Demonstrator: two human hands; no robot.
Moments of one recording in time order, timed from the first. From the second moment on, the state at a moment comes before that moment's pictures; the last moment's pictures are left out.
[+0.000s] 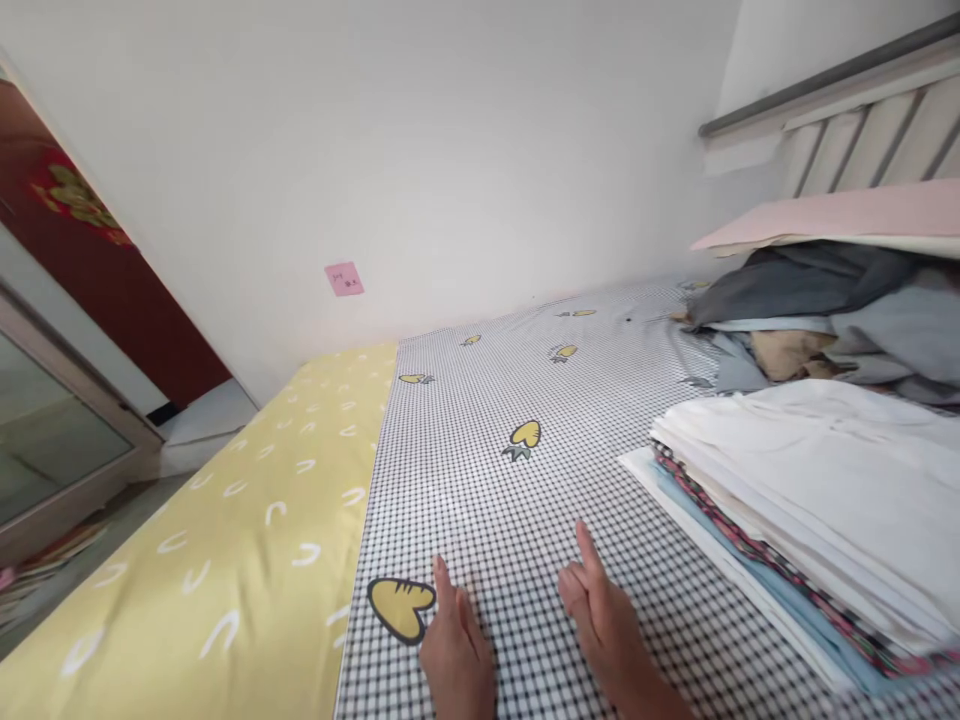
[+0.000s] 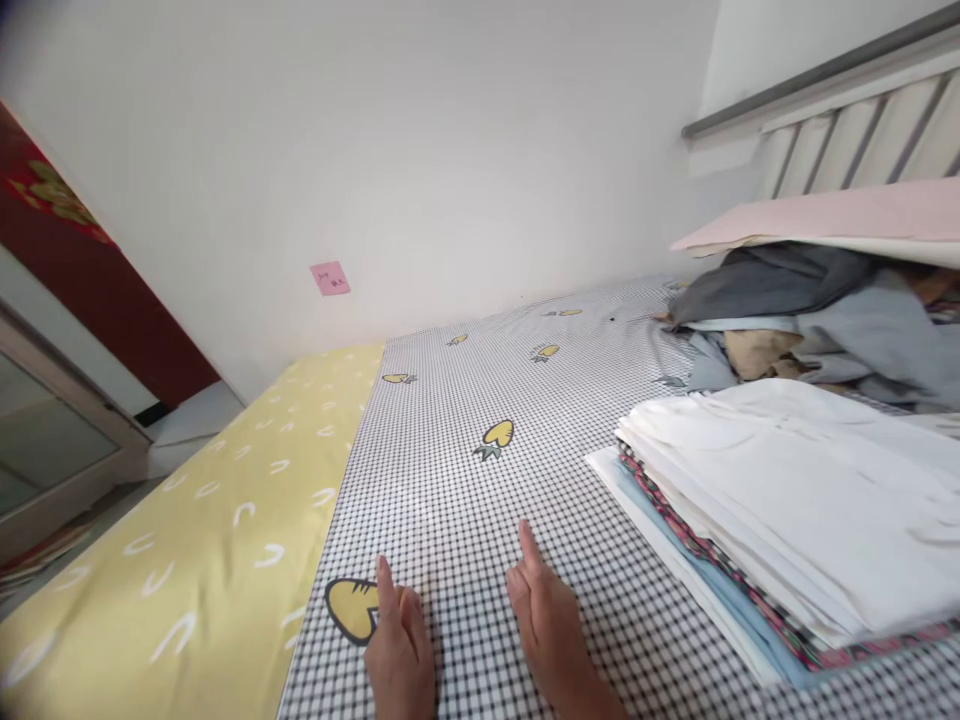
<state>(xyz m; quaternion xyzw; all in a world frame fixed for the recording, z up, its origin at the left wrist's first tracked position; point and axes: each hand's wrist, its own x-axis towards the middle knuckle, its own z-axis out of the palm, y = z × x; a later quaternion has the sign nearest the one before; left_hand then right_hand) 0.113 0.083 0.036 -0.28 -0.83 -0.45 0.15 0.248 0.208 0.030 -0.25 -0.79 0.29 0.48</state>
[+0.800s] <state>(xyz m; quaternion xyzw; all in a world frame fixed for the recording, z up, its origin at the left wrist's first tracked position) 0.114 0.071 0.059 -0.25 -0.89 -0.38 0.08 0.285 0.208 0.016 -0.33 -0.74 0.30 0.51</state>
